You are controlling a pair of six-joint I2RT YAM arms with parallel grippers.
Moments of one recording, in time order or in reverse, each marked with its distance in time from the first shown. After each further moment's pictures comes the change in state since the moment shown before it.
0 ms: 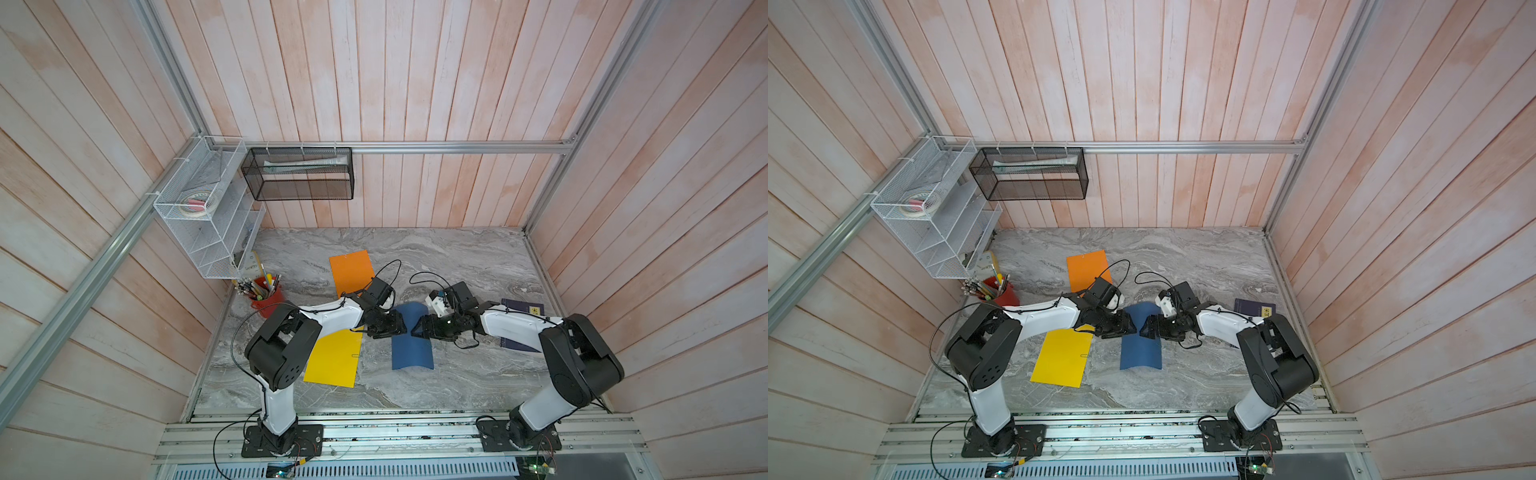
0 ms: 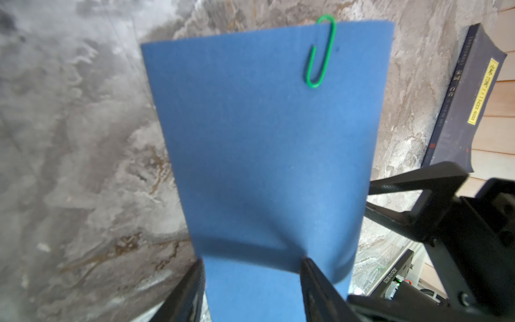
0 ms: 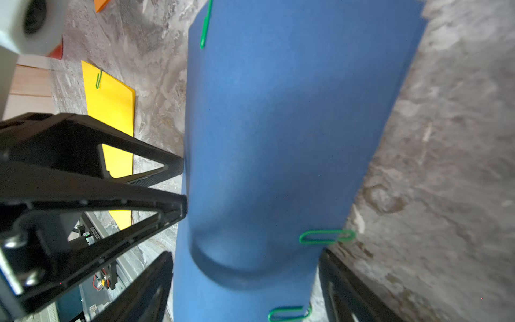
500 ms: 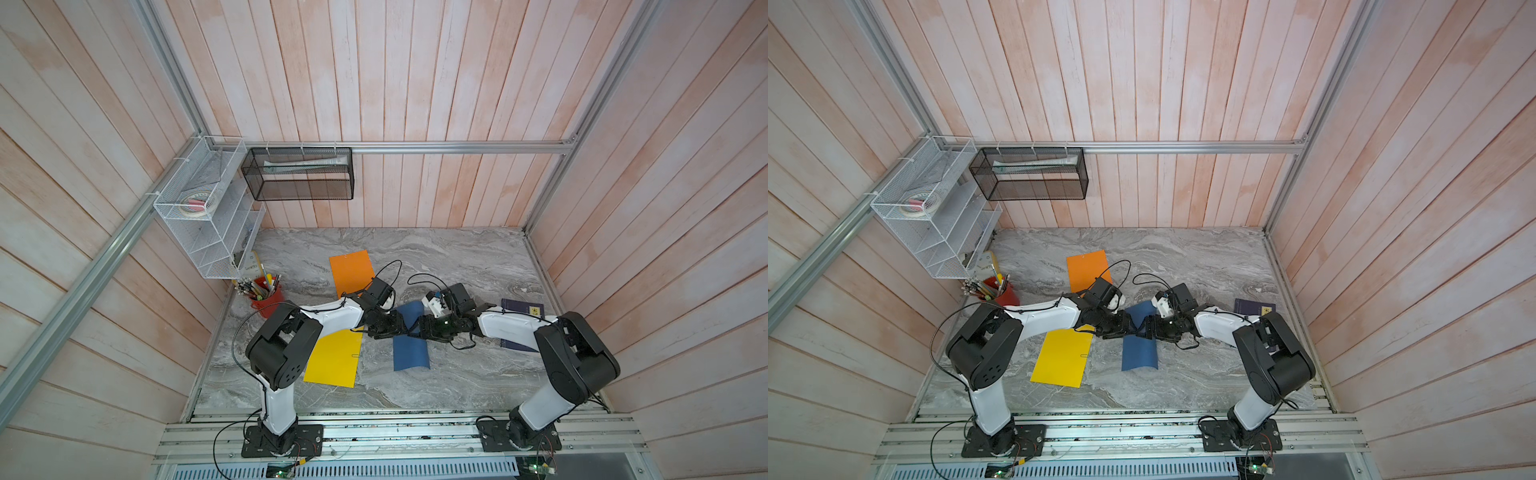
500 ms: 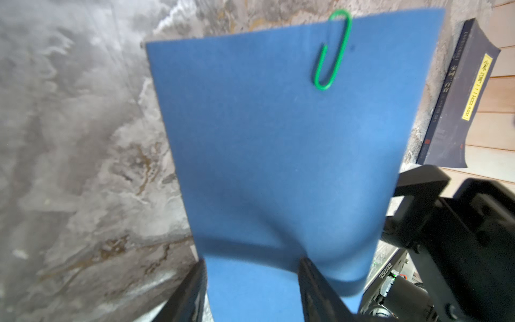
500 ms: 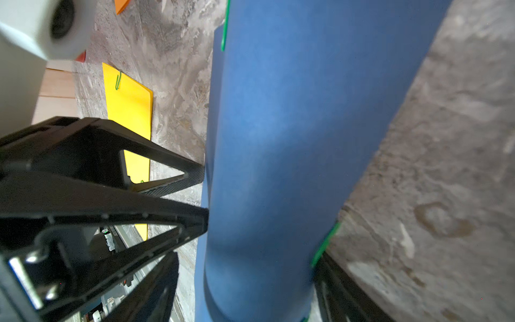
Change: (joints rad) left arm 0.000 0.006 0.000 0.009 0.026 0.000; right arm 0.018 0.023 -0.012 0.070 -0.042 0.048
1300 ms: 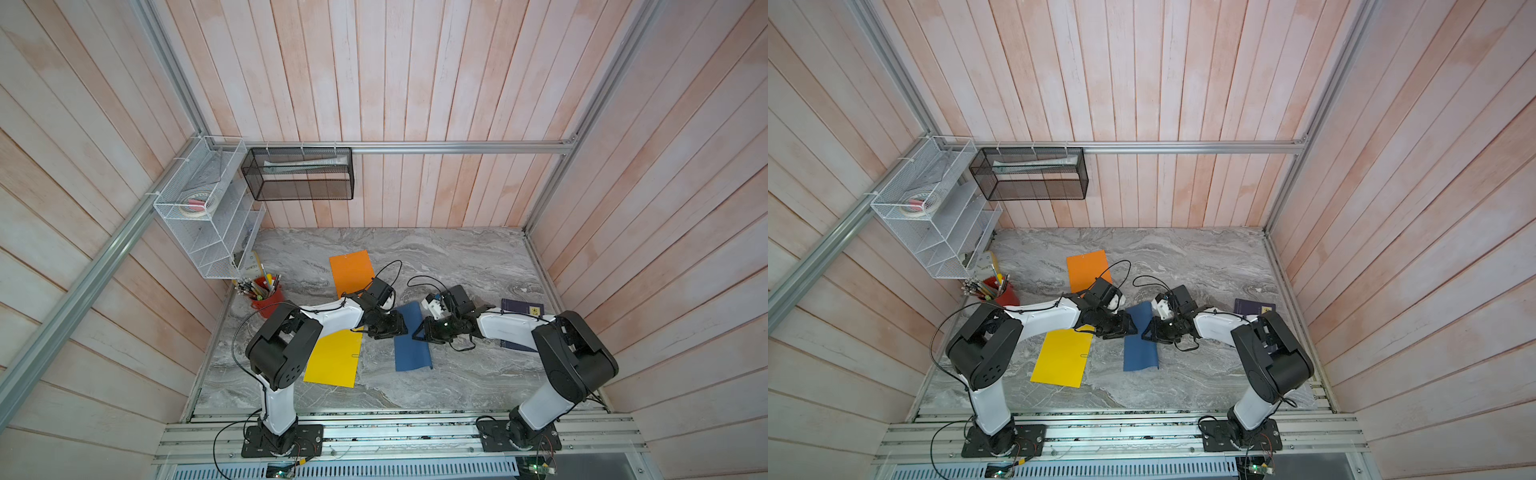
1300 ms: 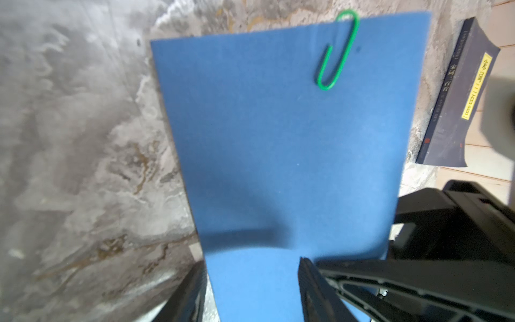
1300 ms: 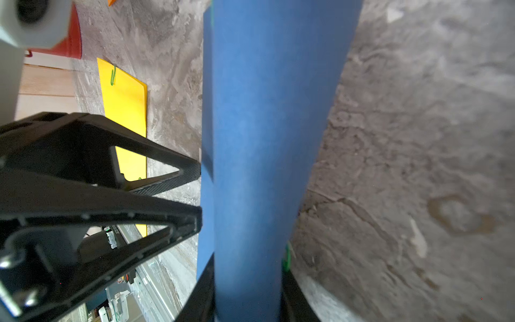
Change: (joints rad) left arm 0.000 -0.008 -0.002 -0.006 -0.005 0.000; right arm -0.003 0.006 -0.018 0.024 -0.024 0.014
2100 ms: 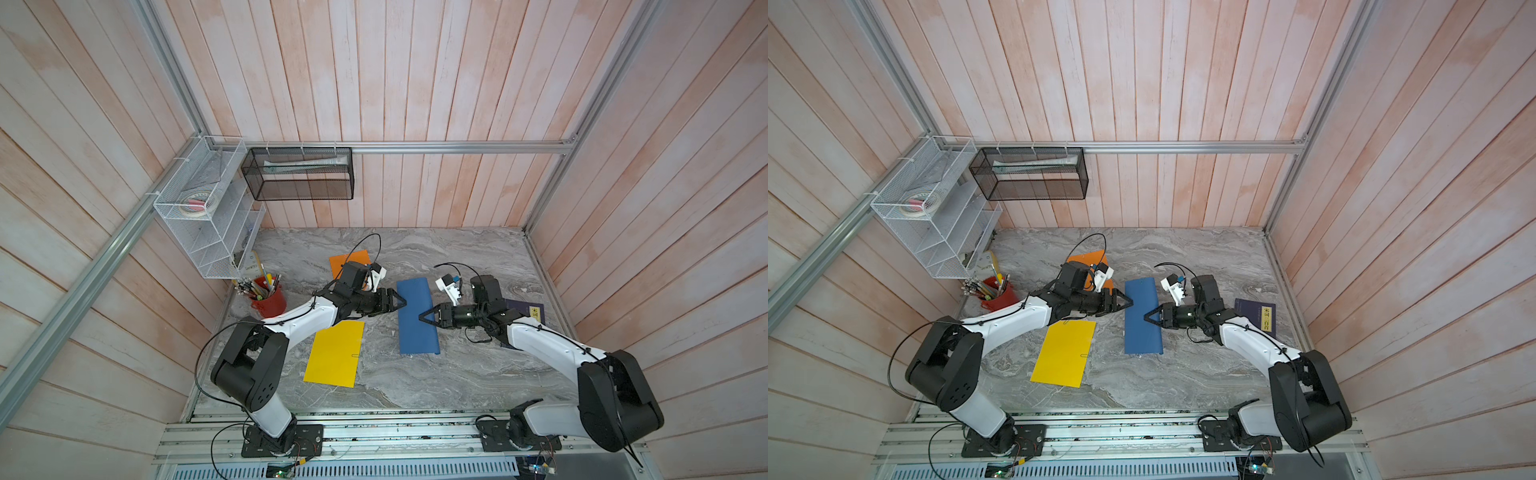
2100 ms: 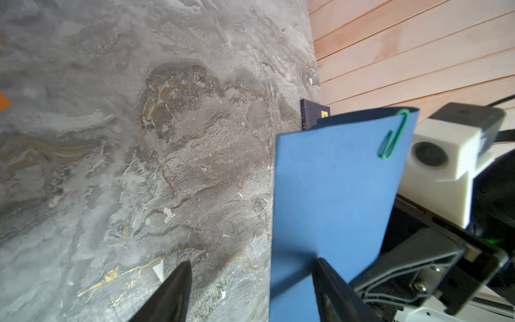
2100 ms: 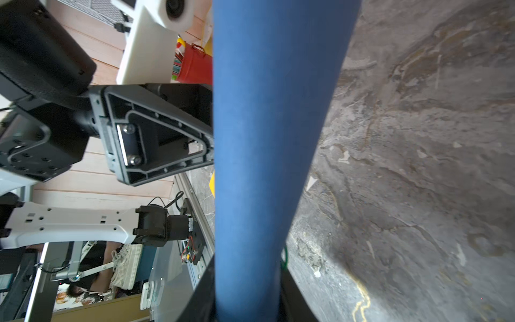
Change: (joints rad) left arm 0.140 -0.210 -0.090 0.277 0.208 0.046; right arm -0.133 -0.290 -0.068 0.139 -0.307 0.007
